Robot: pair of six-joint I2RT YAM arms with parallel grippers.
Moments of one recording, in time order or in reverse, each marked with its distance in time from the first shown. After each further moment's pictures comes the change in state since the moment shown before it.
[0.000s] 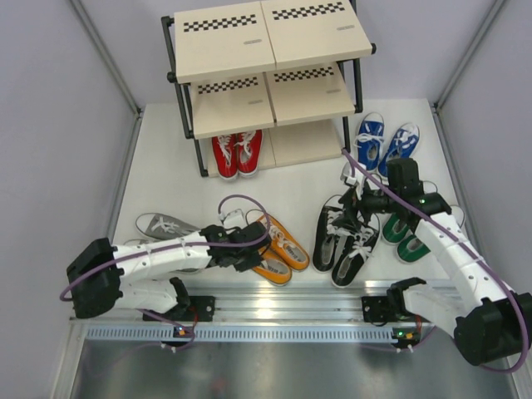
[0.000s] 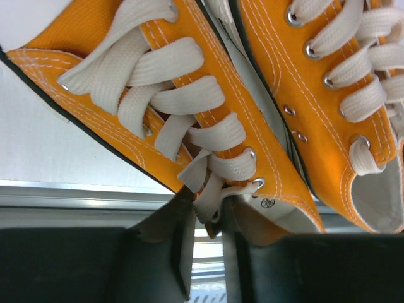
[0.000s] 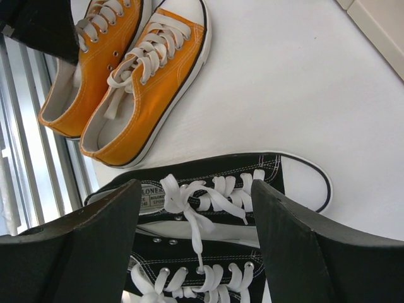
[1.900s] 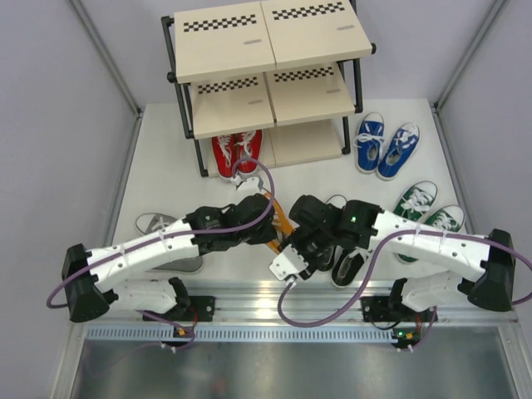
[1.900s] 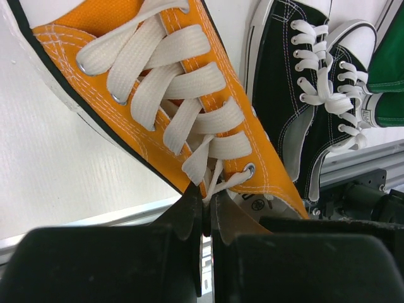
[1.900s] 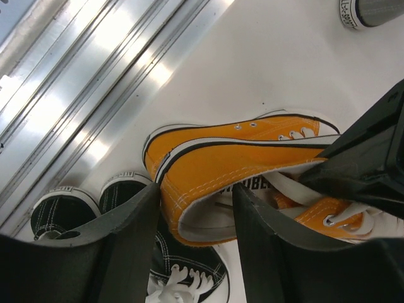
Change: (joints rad) left arm 0.002 -0.040 0.316 -0.020 -0.060 0.363; right arm 0.900 0.272 0.314 -0.314 0.489 -0.597
